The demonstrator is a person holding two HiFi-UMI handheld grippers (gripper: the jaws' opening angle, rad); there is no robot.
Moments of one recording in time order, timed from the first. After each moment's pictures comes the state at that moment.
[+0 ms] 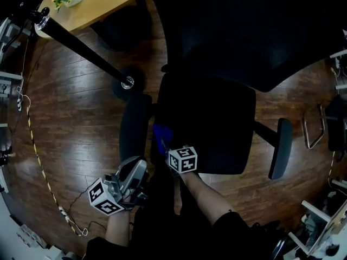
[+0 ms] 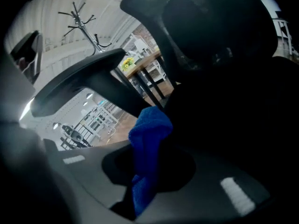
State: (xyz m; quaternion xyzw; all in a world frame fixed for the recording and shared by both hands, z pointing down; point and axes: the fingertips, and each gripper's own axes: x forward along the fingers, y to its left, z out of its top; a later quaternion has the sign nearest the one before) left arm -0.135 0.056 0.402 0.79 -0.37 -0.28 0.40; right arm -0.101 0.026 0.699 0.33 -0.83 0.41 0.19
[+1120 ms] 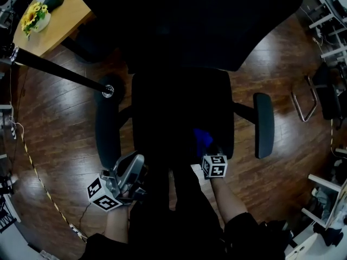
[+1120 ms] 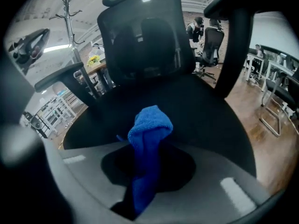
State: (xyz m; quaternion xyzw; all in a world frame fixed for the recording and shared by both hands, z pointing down) left arm -0.065 0.042 0.393 0.82 -0.29 -0.25 0.41; right arm 0.178 0.071 0.729 0.53 -0.73 0.35 0.27
